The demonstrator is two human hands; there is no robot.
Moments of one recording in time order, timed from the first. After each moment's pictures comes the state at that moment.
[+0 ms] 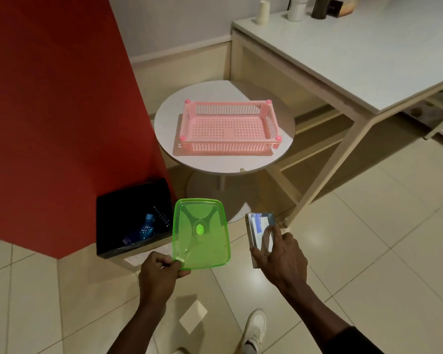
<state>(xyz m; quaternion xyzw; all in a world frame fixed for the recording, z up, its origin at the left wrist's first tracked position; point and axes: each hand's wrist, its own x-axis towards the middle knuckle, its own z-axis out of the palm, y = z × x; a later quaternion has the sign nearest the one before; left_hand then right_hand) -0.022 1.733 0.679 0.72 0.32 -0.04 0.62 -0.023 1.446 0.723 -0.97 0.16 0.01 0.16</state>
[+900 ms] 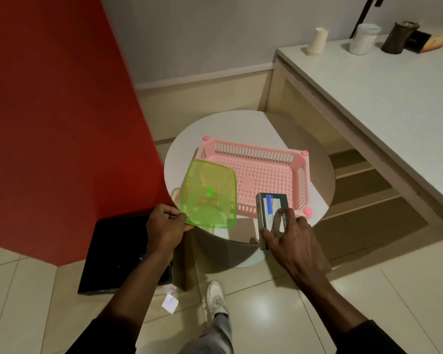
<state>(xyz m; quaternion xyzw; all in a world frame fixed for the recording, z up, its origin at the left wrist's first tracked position) 0.314 1.665 0.743 0.72 0.34 0.08 0.60 0.306 1.376 0.754 -0.97 0.04 -0.04 0.22</state>
